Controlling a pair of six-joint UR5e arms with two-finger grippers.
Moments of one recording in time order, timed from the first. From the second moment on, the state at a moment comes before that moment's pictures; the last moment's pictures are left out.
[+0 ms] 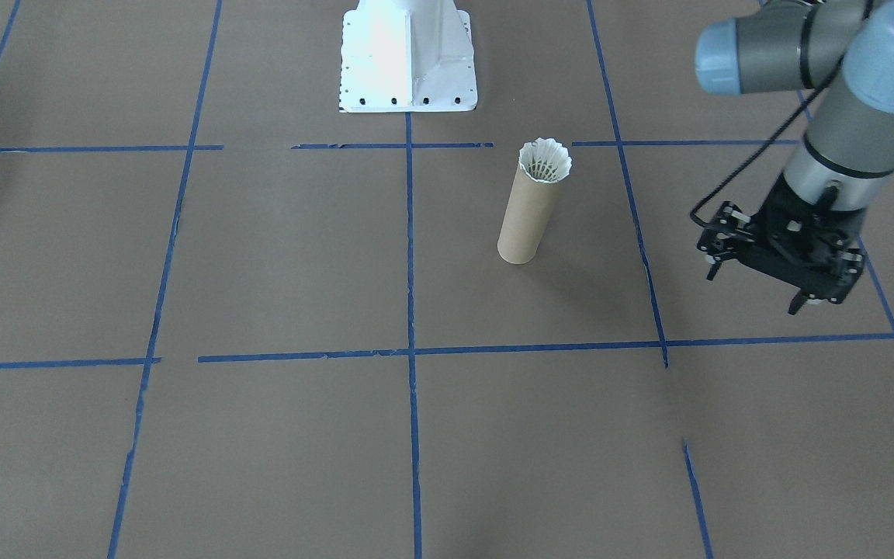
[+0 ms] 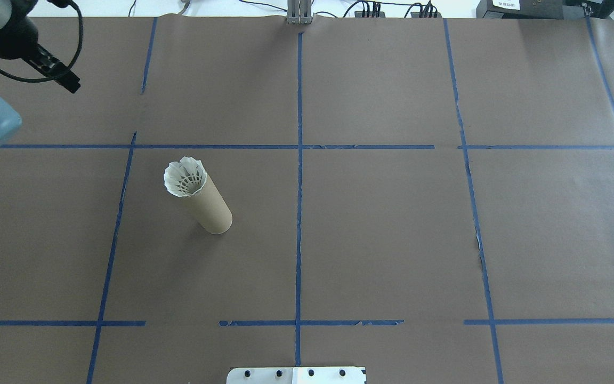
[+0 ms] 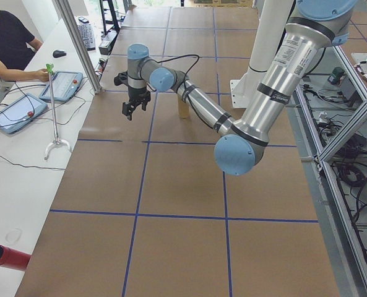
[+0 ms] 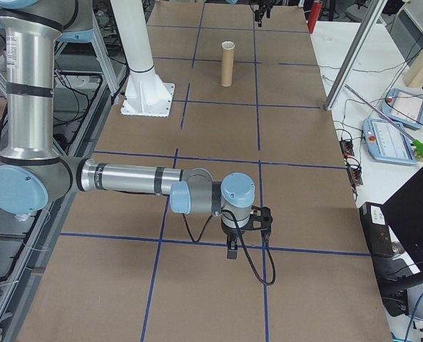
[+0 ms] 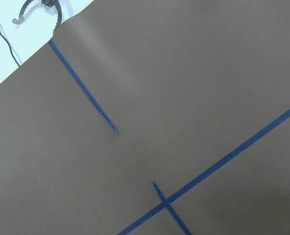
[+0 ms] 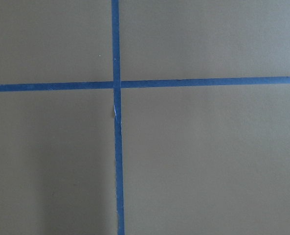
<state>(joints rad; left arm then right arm) -1.13 -1.99 -1.76 -1.50 -2.11 -0.10 1.56 -1.66 1.62 -1.49 2.30 0.08</state>
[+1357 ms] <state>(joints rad) -1.53 -1.57 -1.66 -1.53 -2.35 0.04 1.56 -1.66 1.62 -1.49 2.30 0.08</state>
